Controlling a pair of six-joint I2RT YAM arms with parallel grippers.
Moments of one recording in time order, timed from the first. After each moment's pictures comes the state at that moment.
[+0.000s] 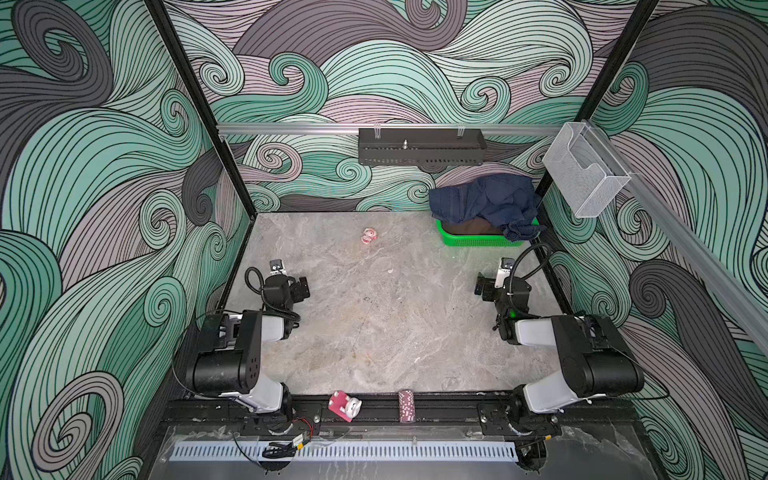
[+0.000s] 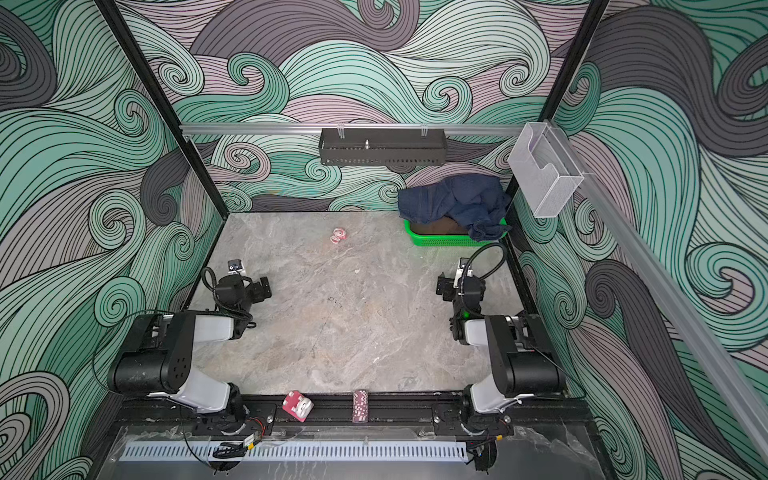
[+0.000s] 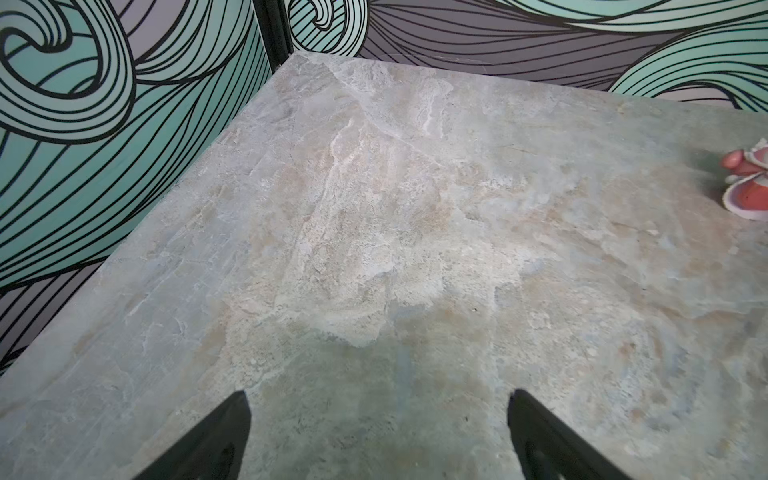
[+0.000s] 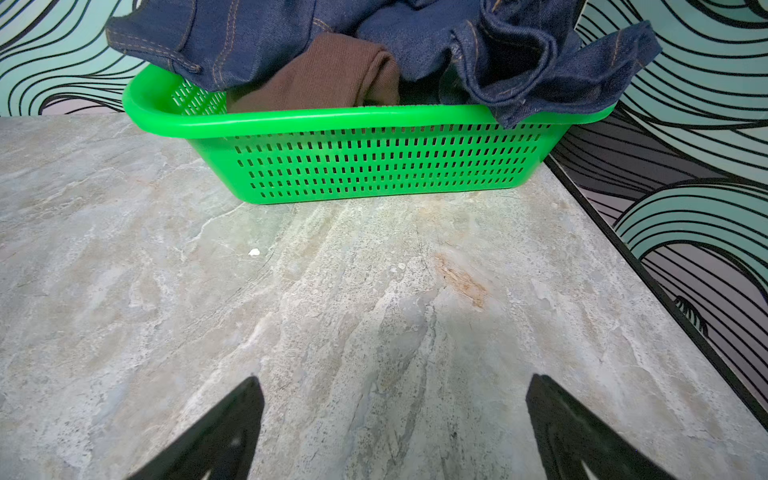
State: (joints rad) left arm 0.08 1.53 0.41 0.63 -0.17 -0.10; right arm 0.05 1.54 0.38 0.78 0.18 0.00
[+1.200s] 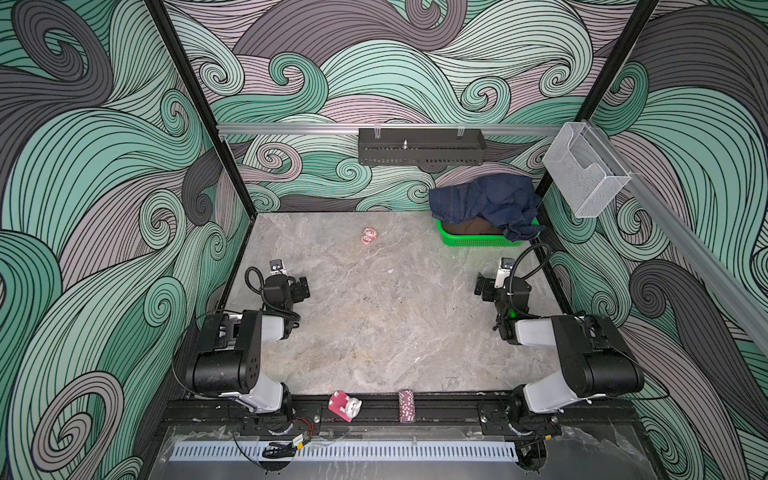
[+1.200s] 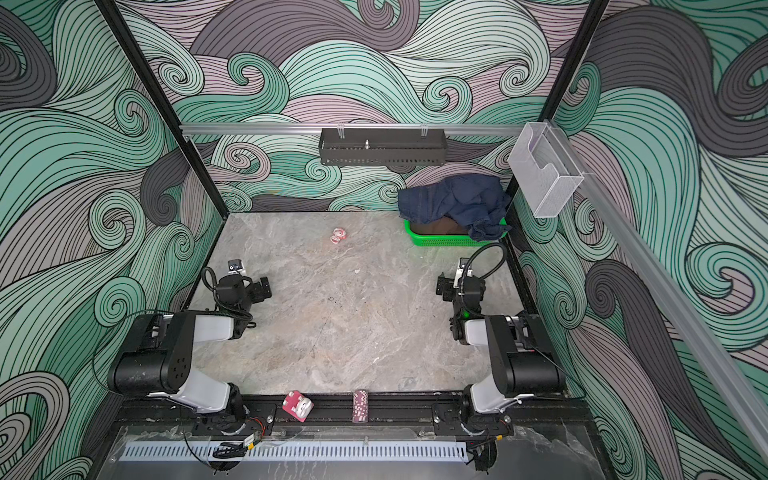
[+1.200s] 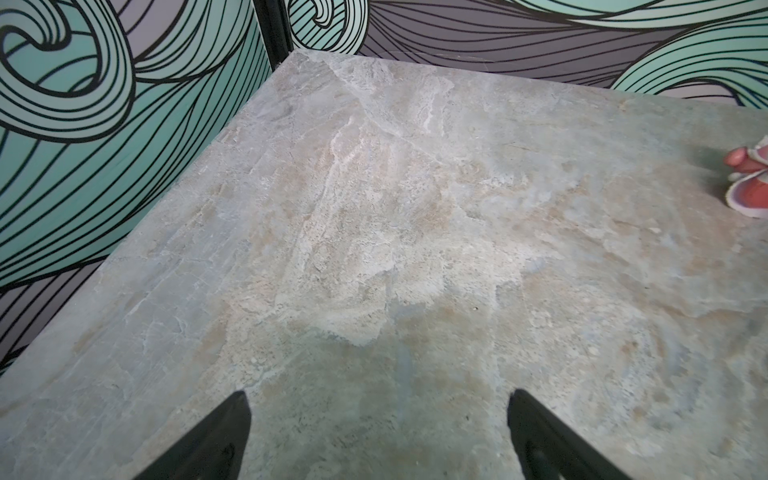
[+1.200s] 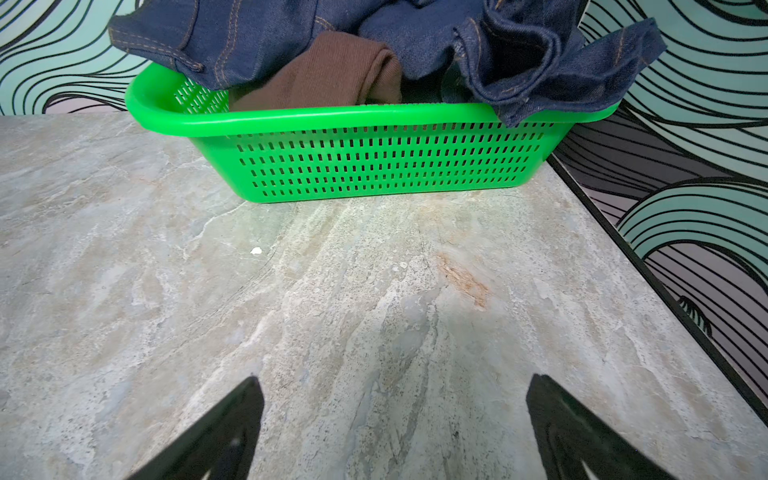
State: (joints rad) left arm 0.06 1.53 0.42 0.62 -0.19 -0.10; right arm 0.04 1.54 0.38 0.77 0.16 0.00
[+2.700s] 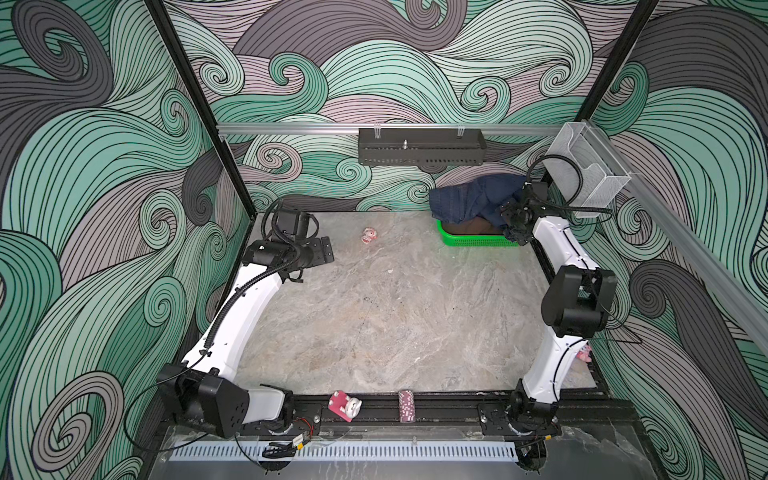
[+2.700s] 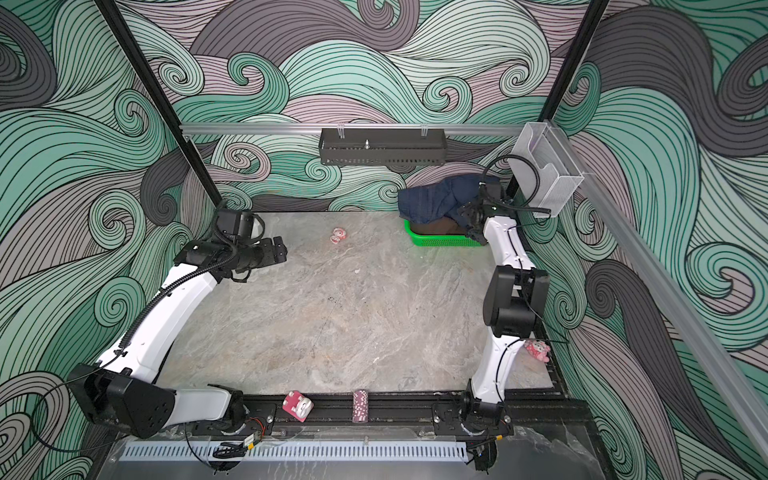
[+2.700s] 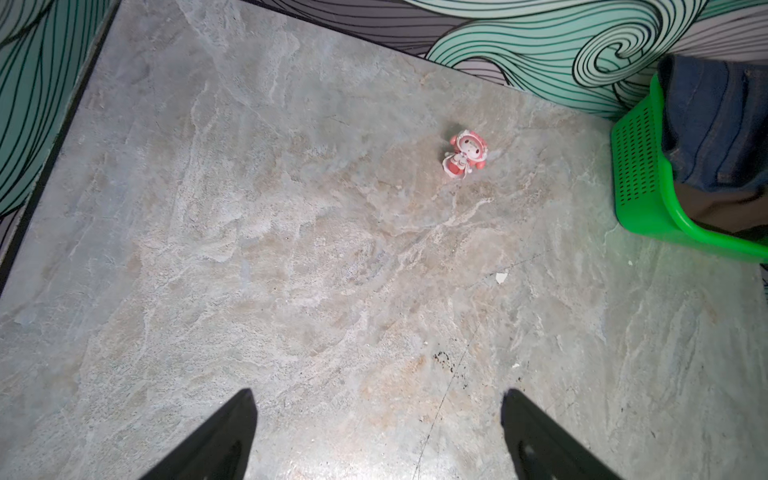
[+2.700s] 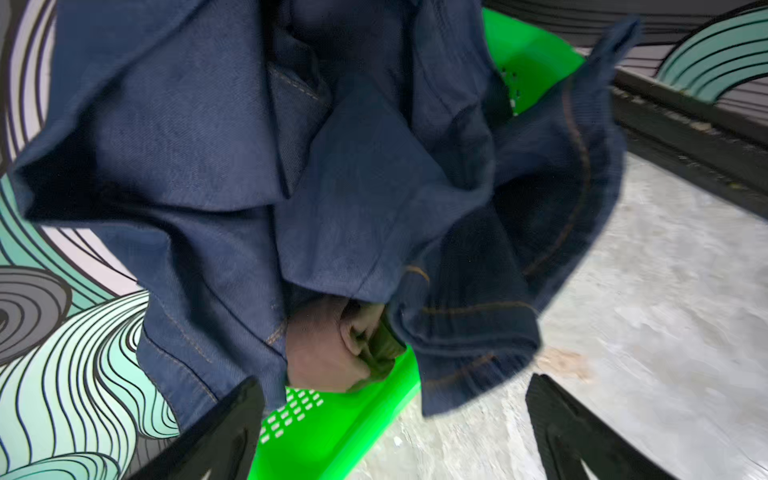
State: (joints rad) left arm -0.22 1.34 1.37 -0.90 -0.06 -0.42; right arm -0.12 2.02 1.81 -0.62 0.04 0.84
